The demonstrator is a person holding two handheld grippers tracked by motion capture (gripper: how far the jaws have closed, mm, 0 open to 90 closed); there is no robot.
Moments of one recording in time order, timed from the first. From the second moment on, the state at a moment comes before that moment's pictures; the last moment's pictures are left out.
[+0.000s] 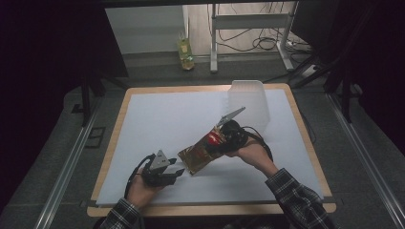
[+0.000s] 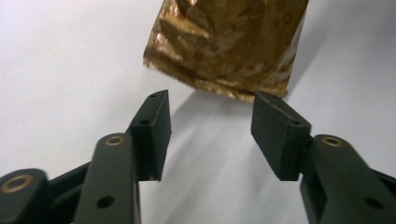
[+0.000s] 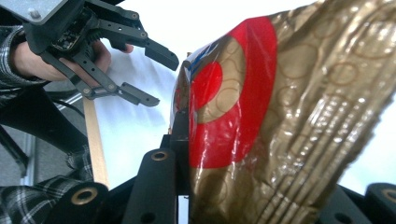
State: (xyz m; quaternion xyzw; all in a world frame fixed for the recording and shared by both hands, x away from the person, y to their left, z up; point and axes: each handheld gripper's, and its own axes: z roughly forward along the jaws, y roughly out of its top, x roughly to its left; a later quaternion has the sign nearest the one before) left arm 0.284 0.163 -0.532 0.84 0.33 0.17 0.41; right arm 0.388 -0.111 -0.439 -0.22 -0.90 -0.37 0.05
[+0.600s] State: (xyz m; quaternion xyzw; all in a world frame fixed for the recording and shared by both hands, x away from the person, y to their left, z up) left arm 0.288 0.164 -0.533 0.82 0.34 0.17 0.42; right arm 0.396 -0.126 -0.410 -0.16 -0.91 -0.37 -0.02
